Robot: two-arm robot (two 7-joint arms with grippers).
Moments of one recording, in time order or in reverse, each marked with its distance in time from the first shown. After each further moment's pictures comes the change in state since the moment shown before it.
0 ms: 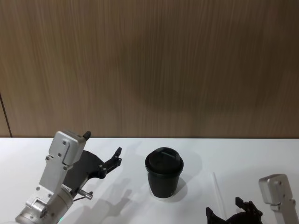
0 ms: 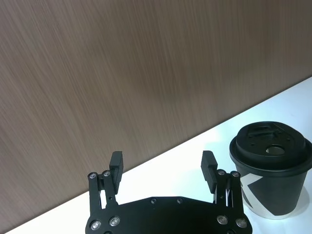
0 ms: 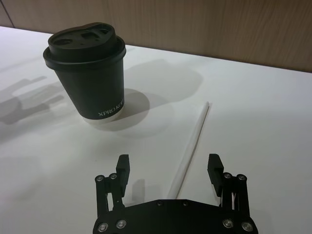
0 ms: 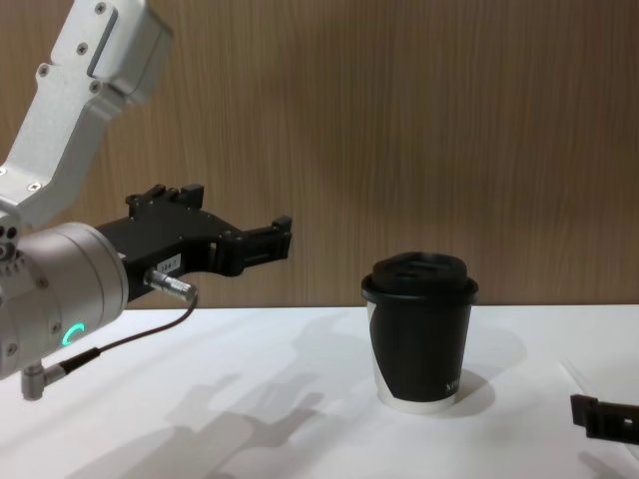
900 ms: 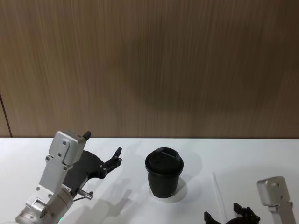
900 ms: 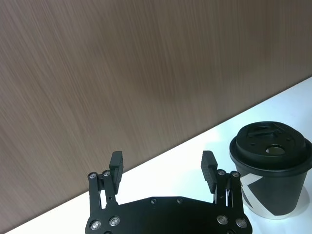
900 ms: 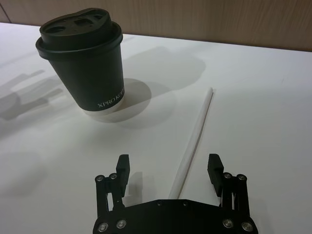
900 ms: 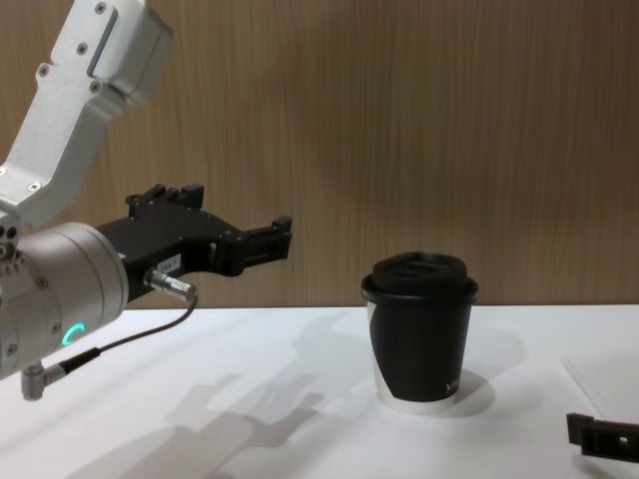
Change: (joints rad) left arm 0.000 0.000 0.000 0.000 0.000 0.000 0.000; right arm -0.002 -0.035 0.015 0.012 0.004 0.045 0.013
